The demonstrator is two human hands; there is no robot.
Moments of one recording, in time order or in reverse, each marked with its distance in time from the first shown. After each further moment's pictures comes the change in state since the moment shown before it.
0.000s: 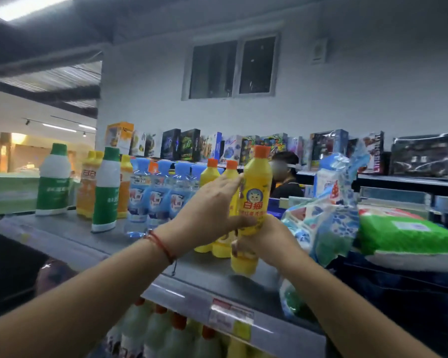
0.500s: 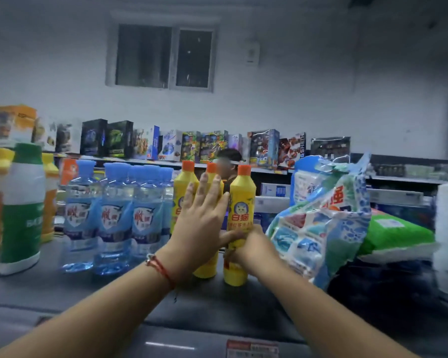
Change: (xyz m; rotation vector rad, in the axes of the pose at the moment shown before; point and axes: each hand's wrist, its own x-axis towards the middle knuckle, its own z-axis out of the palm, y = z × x) left_hand 0.041 -0.067 0.069 0.278 0.098 0.190; right_hand 0.052 0.005 0.047 -0.026 0.228 0.366
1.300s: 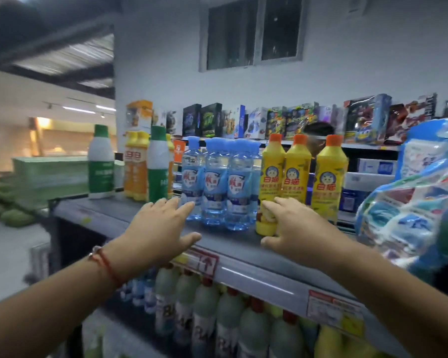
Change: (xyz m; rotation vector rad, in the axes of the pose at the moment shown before) left_hand -0.167 -0.101 -0.117 0.311 -0.575 -0.400; right_hand -0.096 -0.059 -0.007 -0.551 -0.314 -0.654
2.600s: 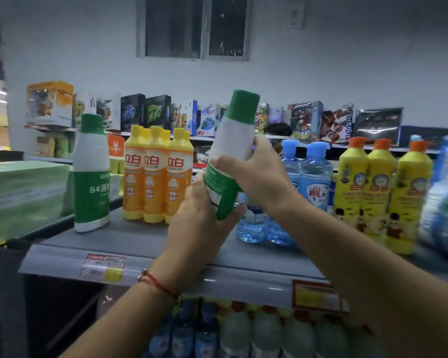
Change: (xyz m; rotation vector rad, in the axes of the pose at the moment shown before) left_hand 0.105 -0.154 0.103 -1.112 0.483 0.180; right_hand 0.209 -0.247 0.027 0.793 0.650 0.204
